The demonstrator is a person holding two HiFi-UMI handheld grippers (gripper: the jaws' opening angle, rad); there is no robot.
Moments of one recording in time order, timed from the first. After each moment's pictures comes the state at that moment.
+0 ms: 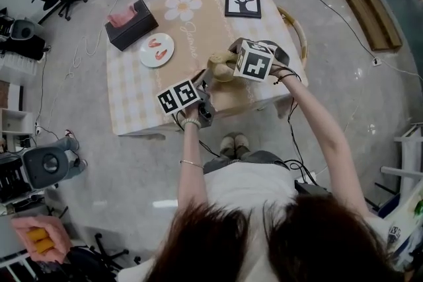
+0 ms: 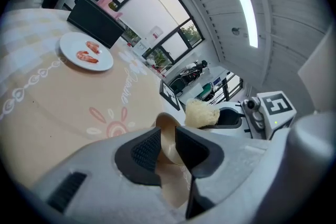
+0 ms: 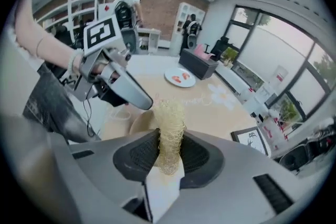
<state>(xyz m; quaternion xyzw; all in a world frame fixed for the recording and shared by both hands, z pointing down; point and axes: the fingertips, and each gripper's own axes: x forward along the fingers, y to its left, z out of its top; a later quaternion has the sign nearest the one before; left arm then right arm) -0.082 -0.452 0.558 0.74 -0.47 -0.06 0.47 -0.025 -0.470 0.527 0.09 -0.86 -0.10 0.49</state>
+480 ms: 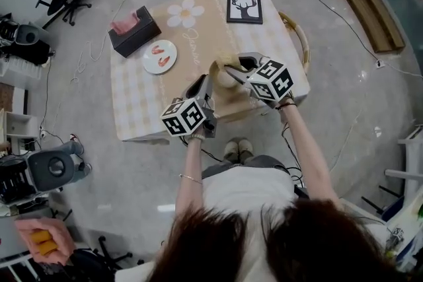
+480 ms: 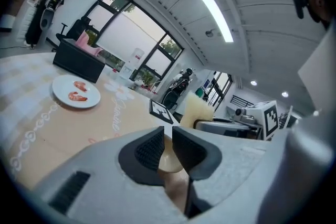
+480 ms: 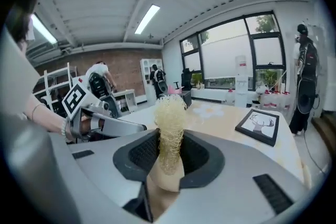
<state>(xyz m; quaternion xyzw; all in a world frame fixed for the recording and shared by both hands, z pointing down) -0.084 -0.438 0.510 0.79 -0.51 -0.06 0.32 -0.019 -0.465 0.483 0.22 -0.95 0.10 0.20</state>
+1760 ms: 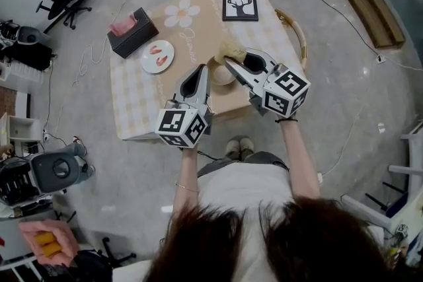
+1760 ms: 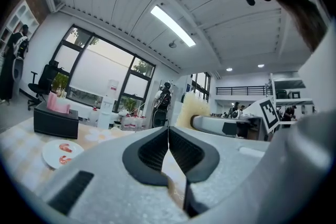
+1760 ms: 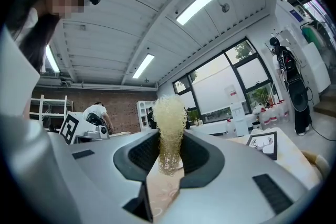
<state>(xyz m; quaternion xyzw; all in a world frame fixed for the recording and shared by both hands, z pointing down) -0.059 -0.415 0.398 0.86 -0.50 -0.05 0.10 0.005 -0.432 0.378 0.27 -0.96 0.10 -0.05</state>
